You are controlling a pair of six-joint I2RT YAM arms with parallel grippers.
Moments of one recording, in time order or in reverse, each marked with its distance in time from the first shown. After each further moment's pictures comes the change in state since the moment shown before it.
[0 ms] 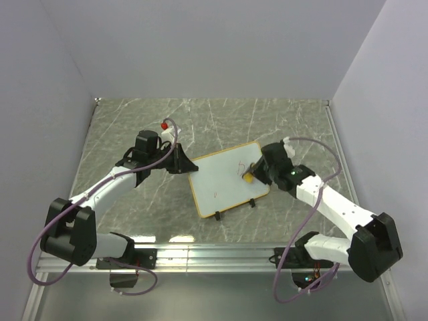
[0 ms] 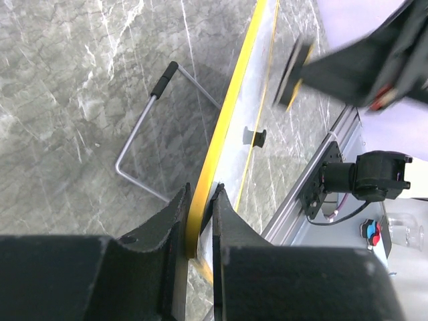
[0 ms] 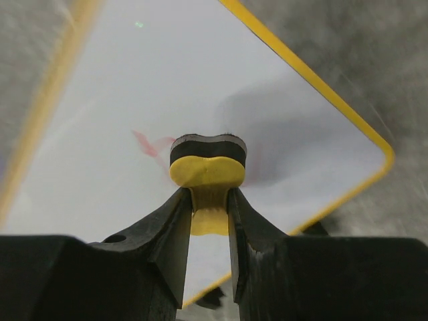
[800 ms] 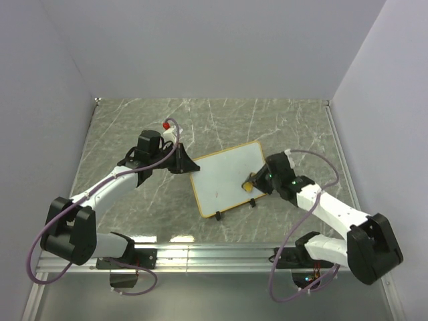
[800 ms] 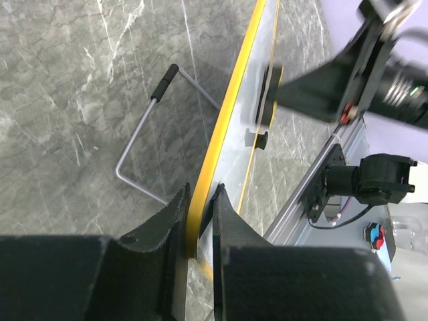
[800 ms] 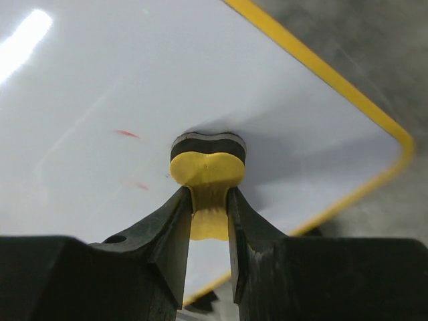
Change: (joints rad) left arm -0.025 0.007 0.011 -0.001 -0.036 -0.008; right arm -0.060 0.027 -0.115 0.175 -0.121 0.027
